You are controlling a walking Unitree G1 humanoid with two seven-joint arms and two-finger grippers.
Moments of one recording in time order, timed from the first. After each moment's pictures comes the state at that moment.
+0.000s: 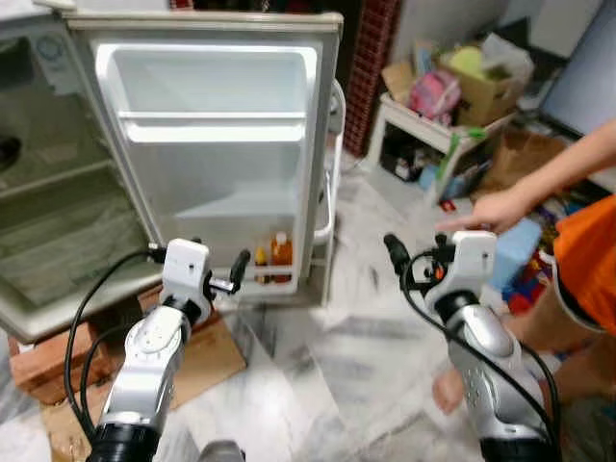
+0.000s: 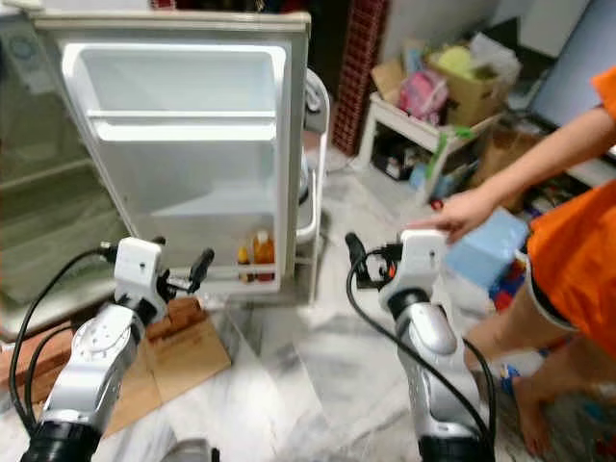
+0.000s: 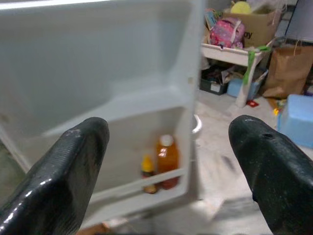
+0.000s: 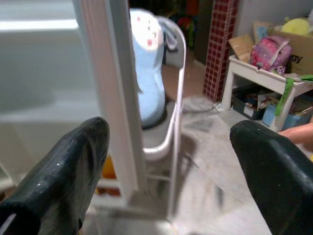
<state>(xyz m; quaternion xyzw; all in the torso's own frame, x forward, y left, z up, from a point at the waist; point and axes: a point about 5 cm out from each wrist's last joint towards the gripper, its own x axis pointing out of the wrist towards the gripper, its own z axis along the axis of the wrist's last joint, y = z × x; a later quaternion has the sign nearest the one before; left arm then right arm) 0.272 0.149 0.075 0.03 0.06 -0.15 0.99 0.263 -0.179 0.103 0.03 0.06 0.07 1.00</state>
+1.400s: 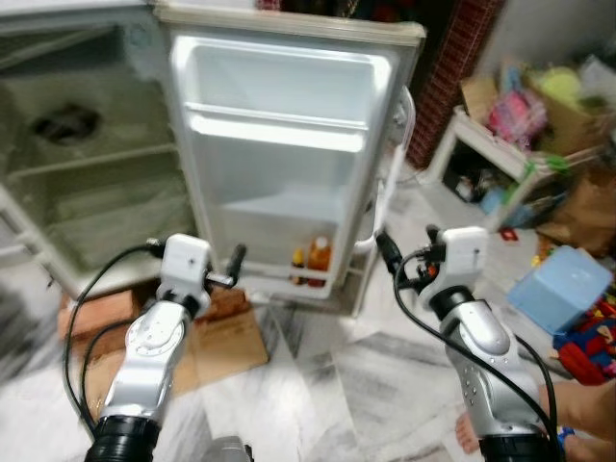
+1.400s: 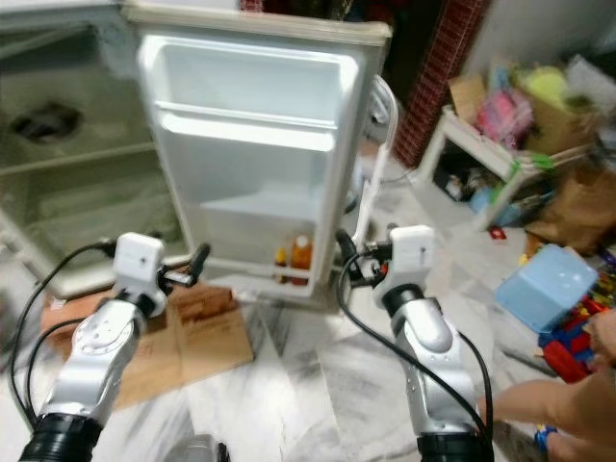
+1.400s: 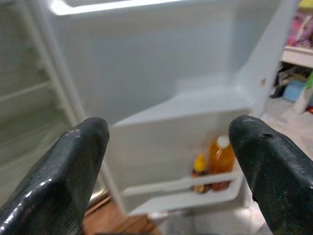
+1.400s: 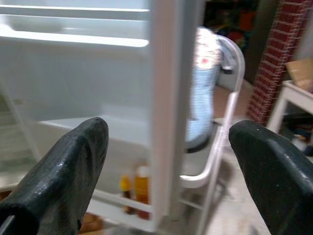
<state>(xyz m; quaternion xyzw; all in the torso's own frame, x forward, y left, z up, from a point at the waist) 0.278 0.164 0.078 0.06 0.05 -0.12 0.99 0.265 -0.165 0.109 0.02 0.03 0.11 0.99</state>
